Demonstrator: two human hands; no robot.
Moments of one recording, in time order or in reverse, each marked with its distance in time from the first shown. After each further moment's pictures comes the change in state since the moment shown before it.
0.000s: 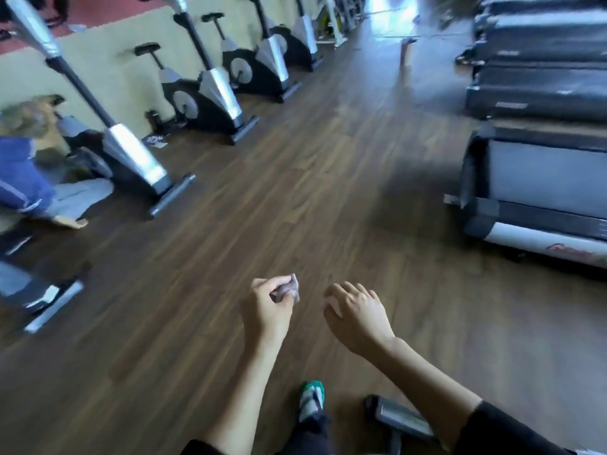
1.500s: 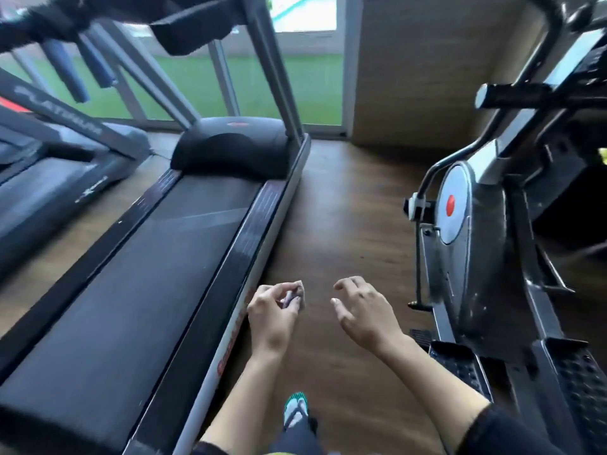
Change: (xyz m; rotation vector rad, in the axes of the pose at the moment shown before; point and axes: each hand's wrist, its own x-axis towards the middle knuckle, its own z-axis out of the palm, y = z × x) left_hand -0.114 0.537 0.871 -0.179 -1.597 0.857; right_hand -0.047 0.754 -0.307 0.113 0.709 1.684
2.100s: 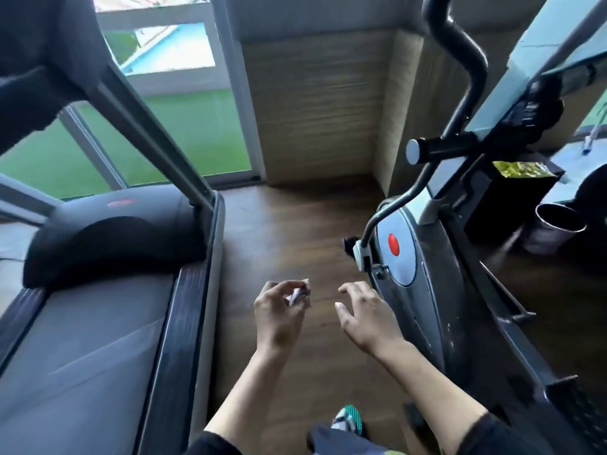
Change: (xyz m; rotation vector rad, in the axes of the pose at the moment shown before) left_hand 0.359 0.115 0.204 -0.104 -0.357 0.236; right_hand 0.326 0.100 -0.092 0.021 0.238 0.390
